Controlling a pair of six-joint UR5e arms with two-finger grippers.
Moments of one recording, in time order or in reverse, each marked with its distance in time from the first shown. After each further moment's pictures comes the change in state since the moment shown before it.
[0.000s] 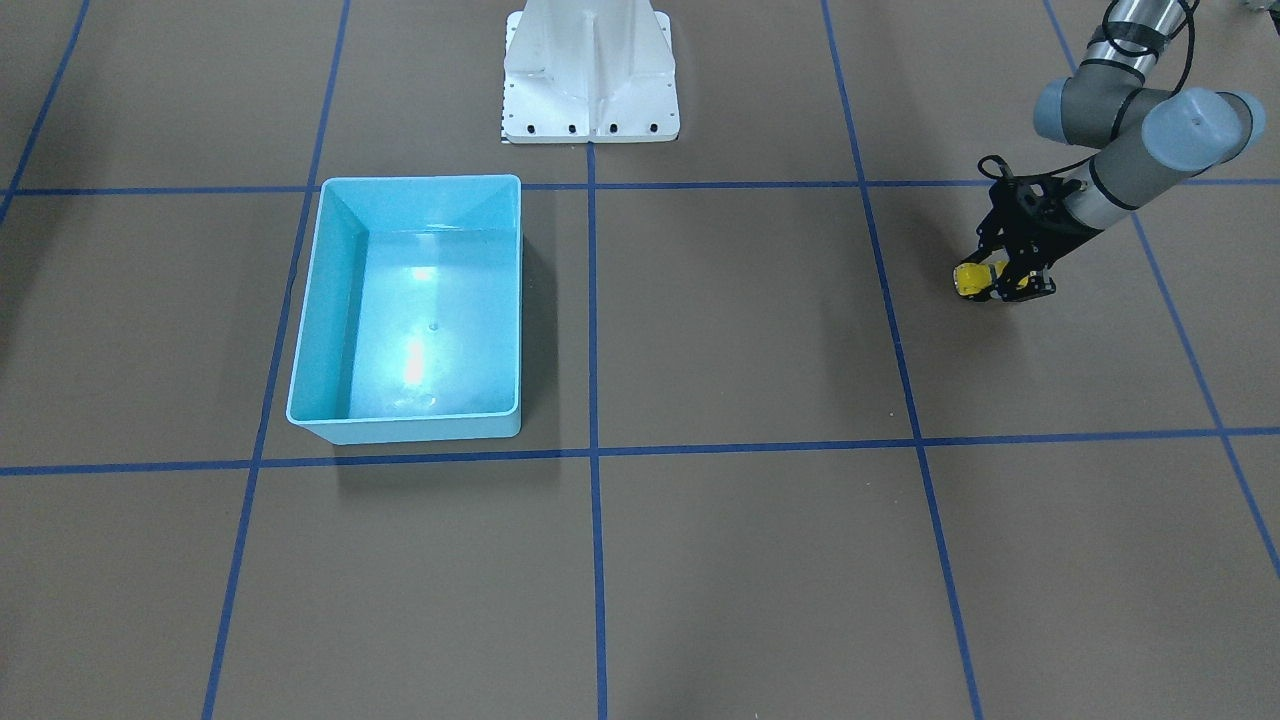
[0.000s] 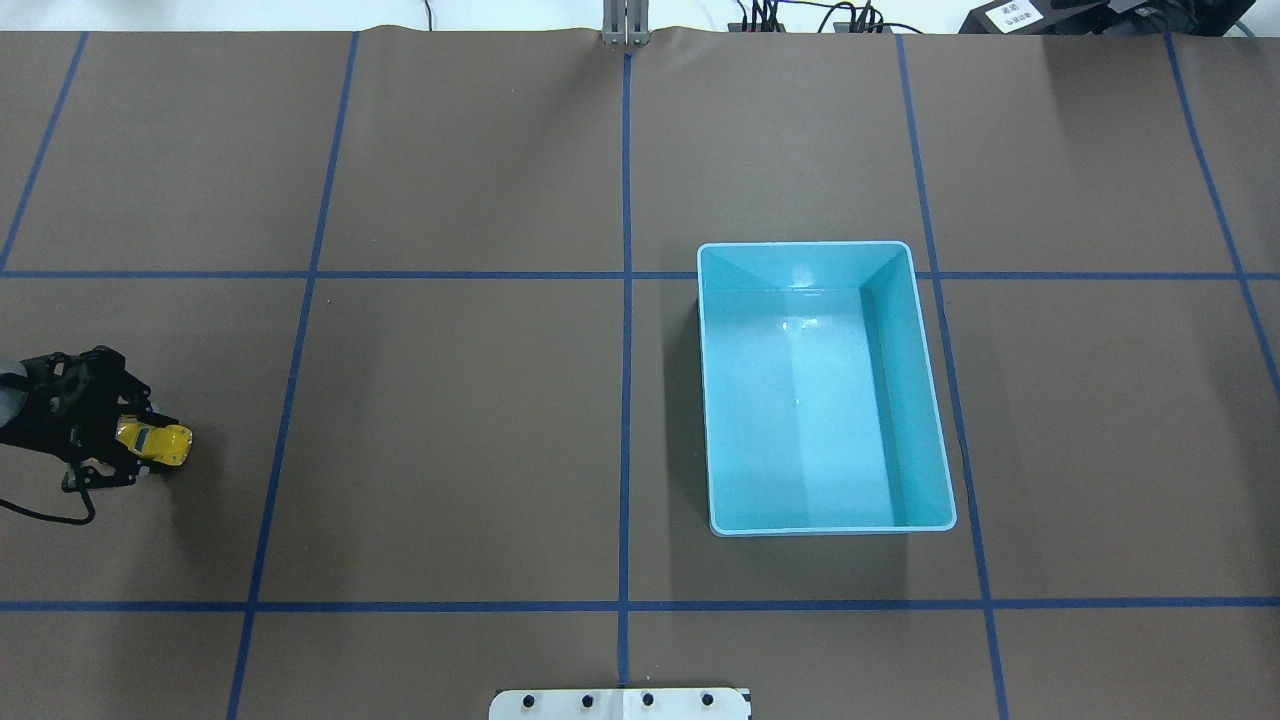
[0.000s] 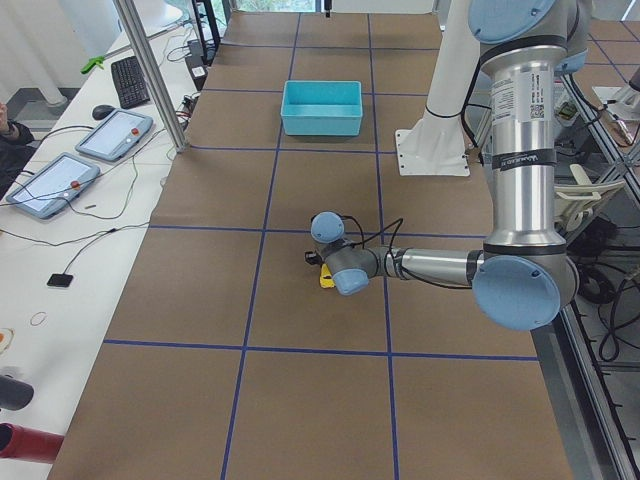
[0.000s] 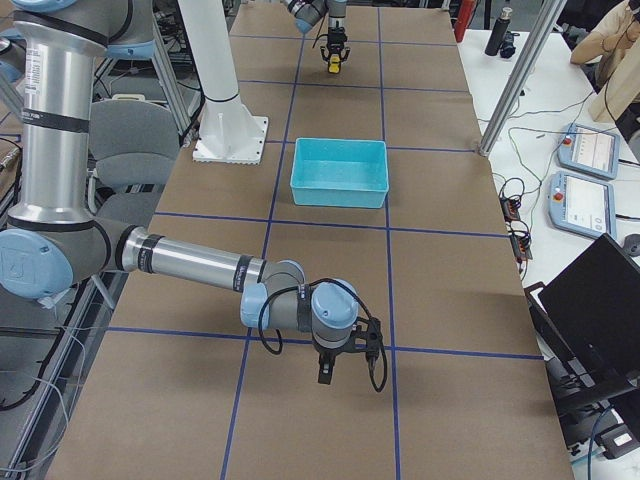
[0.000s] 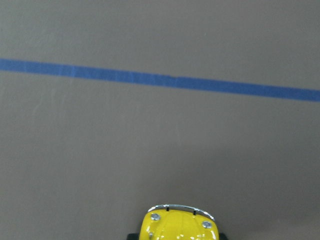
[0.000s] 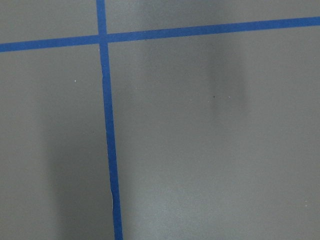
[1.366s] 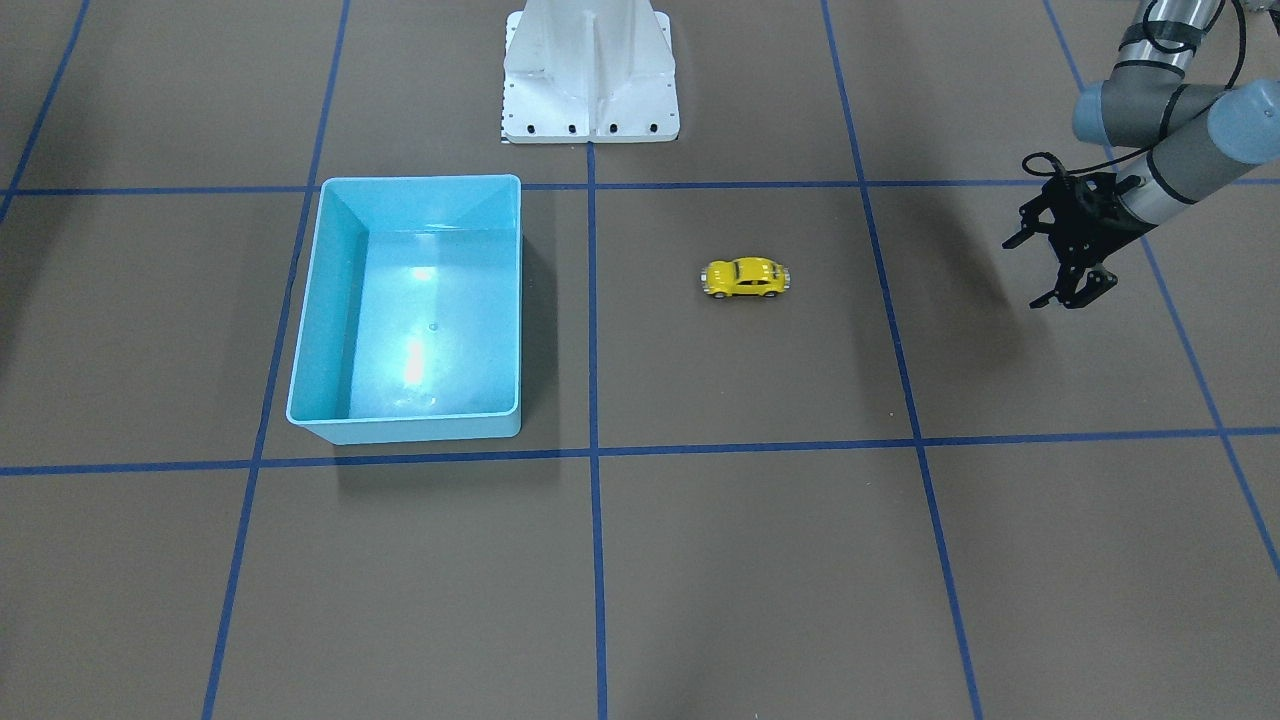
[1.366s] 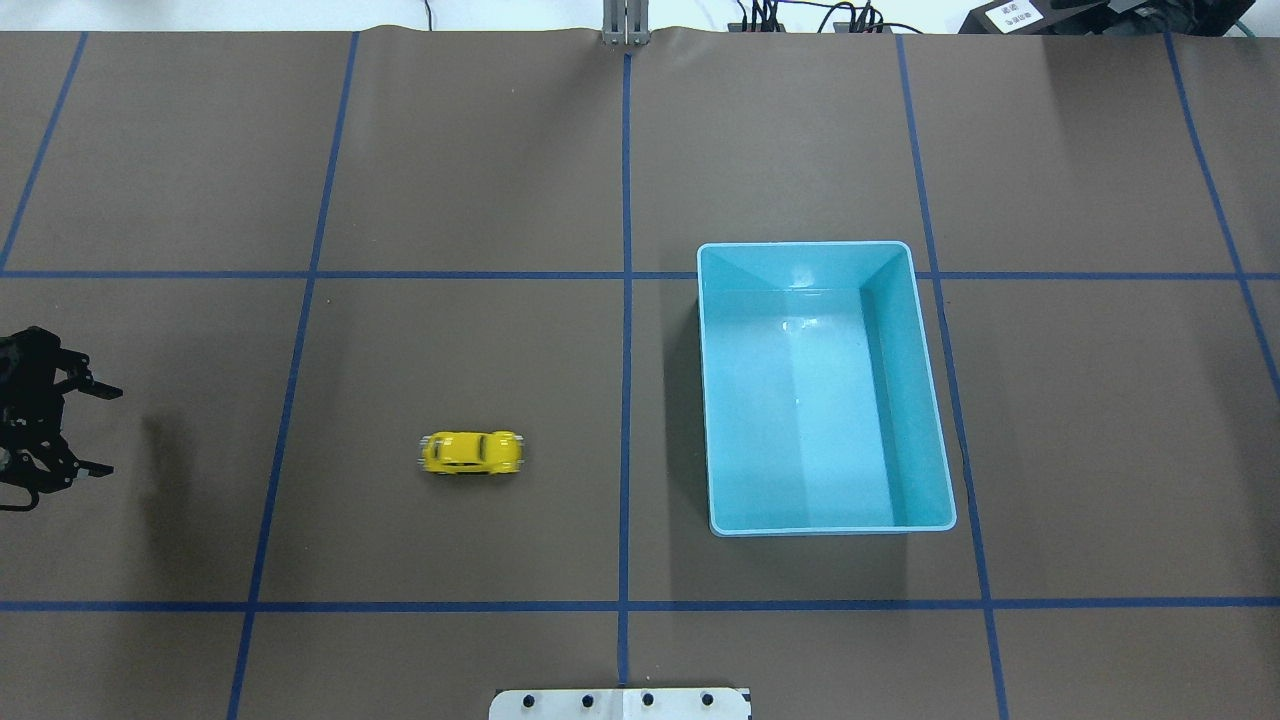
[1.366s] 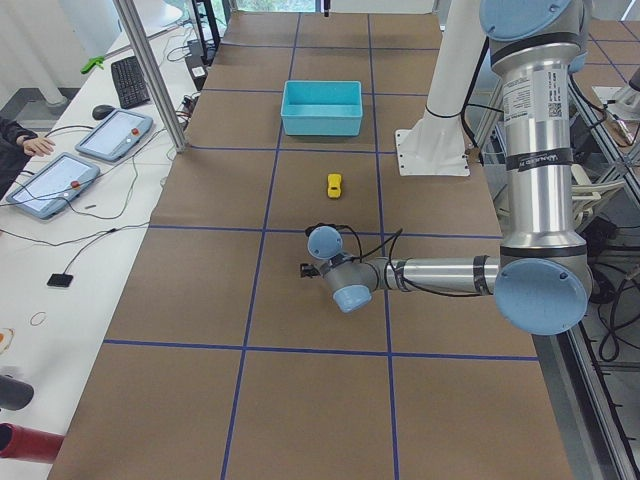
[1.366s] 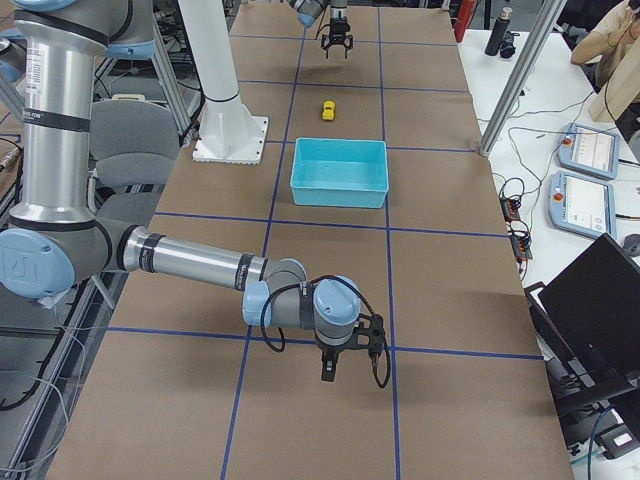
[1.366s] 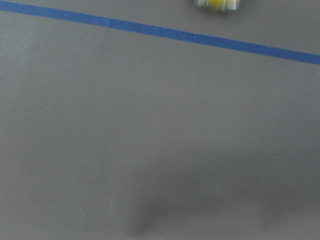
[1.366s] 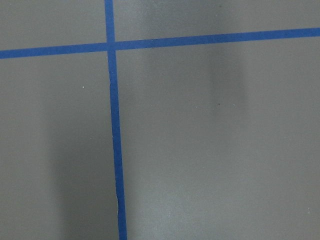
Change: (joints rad) left arm -0.102 0.024 0.021 -0.035 -0.062 -0.021; right arm -0.001 0.006 0.003 0.008 0.005 0.001
